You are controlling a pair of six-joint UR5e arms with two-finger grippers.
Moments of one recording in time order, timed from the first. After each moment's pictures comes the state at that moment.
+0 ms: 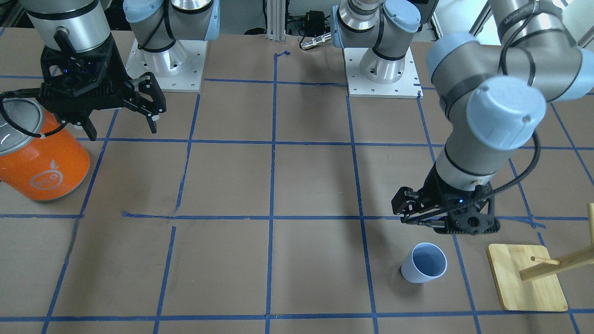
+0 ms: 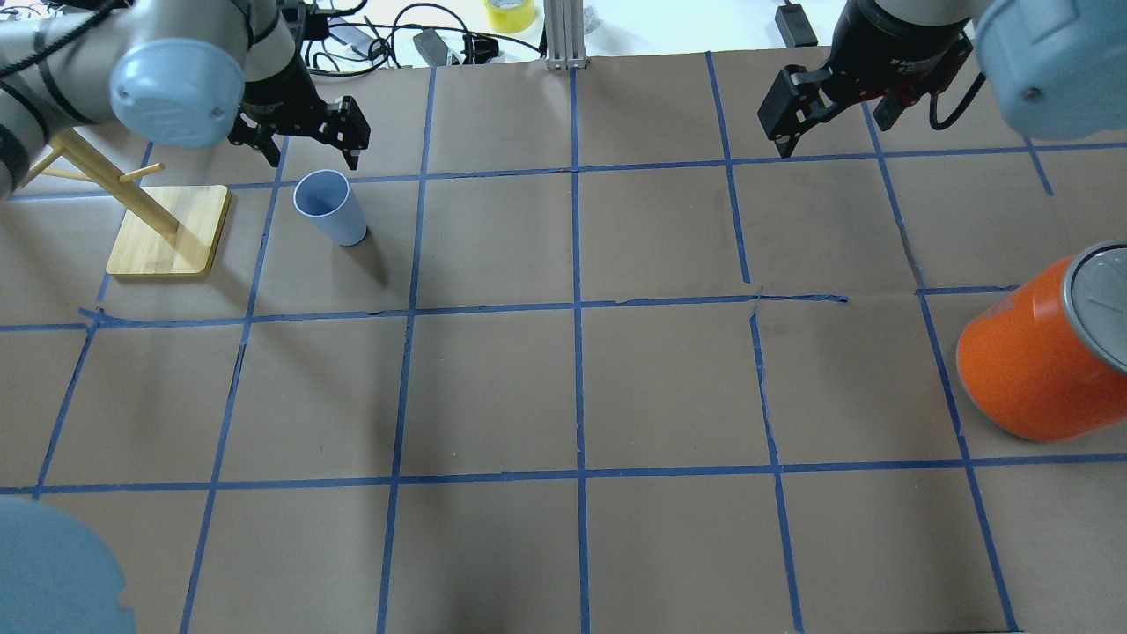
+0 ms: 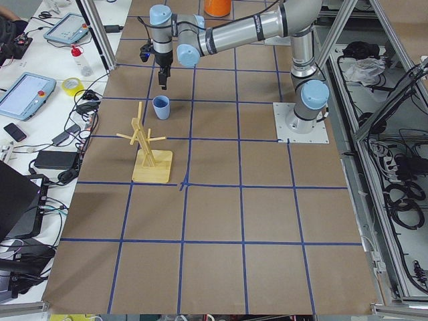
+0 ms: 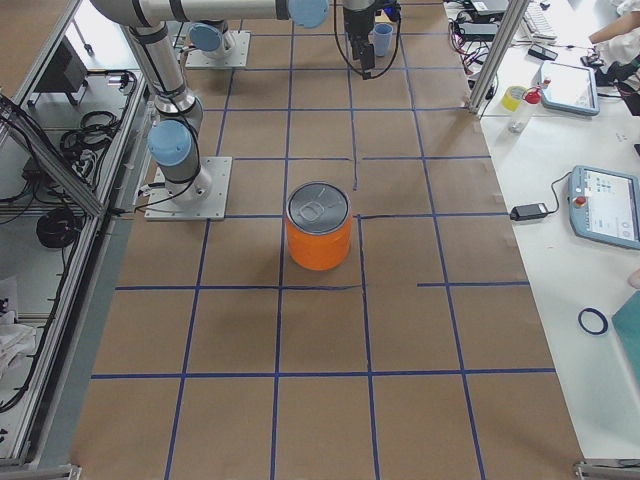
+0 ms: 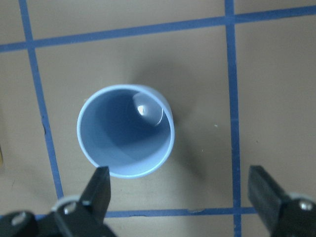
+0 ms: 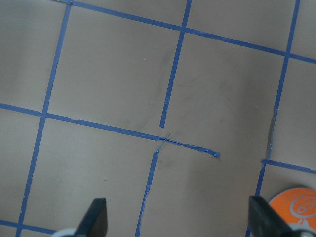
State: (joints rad) left arm -1.52 -1.87 -1.44 -1.33 1.66 0.05; right arm 1.58 -1.54 1.52 -1.70 -1.60 -0.22
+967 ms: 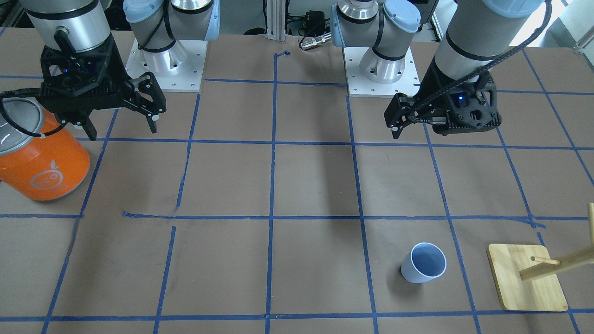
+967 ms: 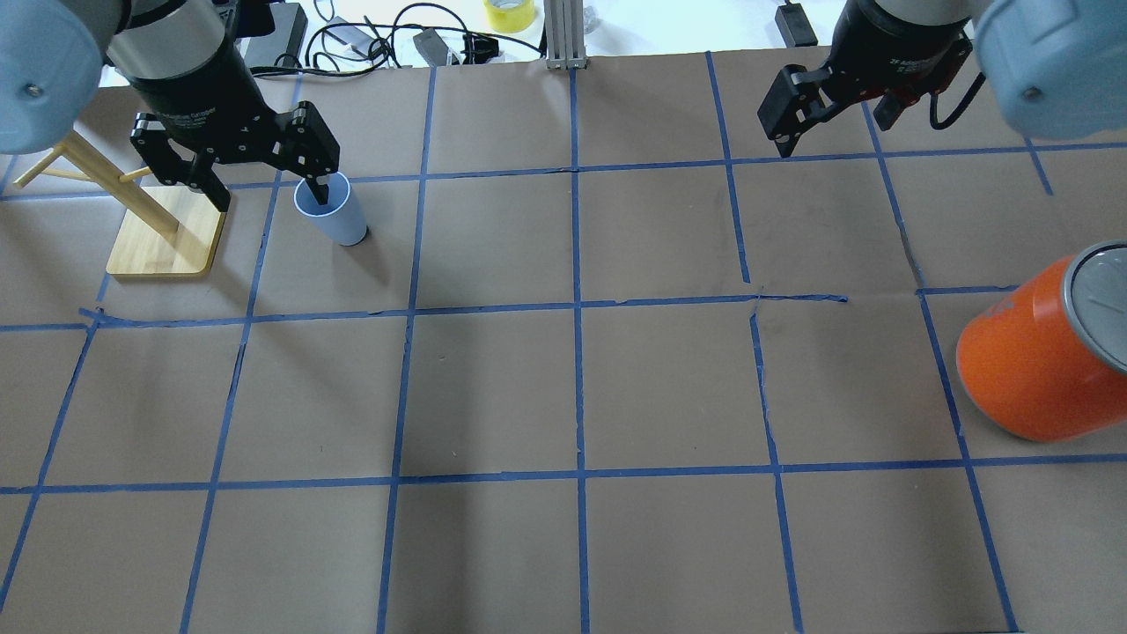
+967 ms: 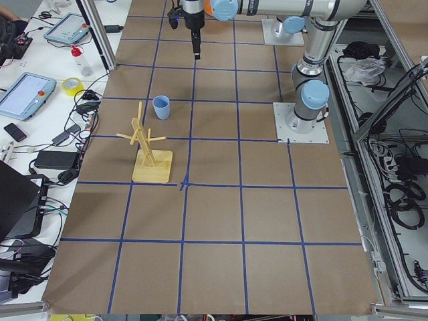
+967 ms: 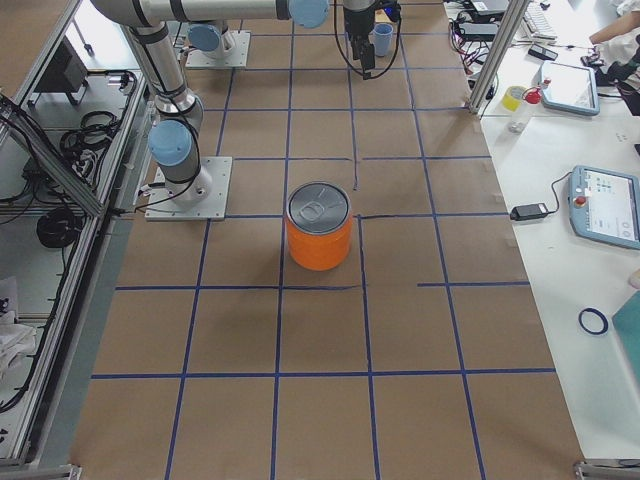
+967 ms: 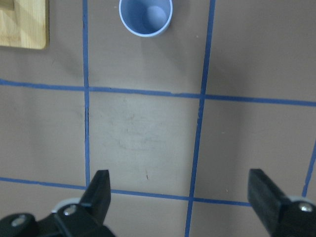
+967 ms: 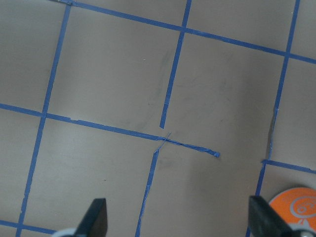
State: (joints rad) left arm -1.54 -1.64 -1.49 -1.61 1.62 -0.05; right arm 1.58 -1.54 1.52 -1.70 -1.60 -0.21
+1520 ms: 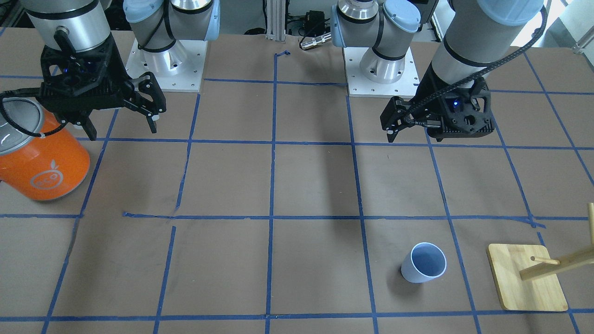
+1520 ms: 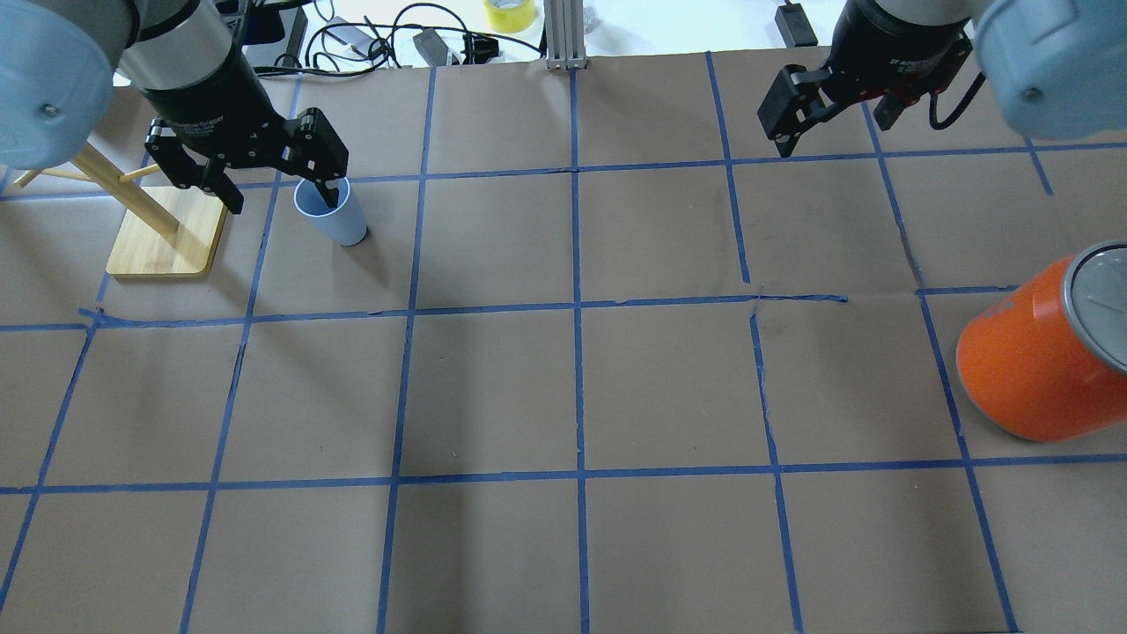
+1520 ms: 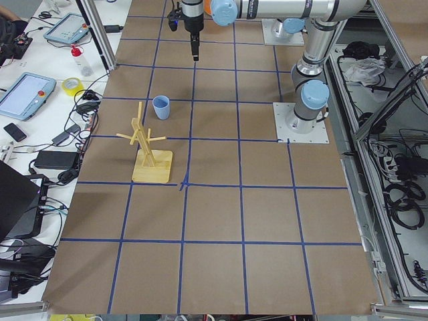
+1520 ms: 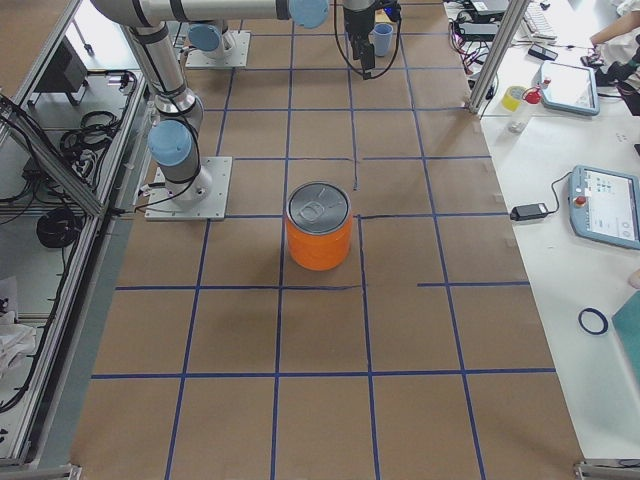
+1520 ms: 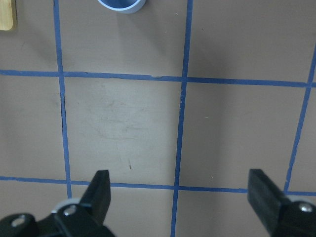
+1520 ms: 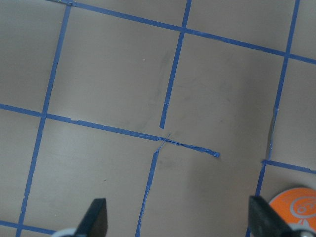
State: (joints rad) left arm -1.54 -1.64 -1.52 -1.58 1.59 0.00; right arm 1.58 -1.54 1.52 -1.70 -1.60 -0.21
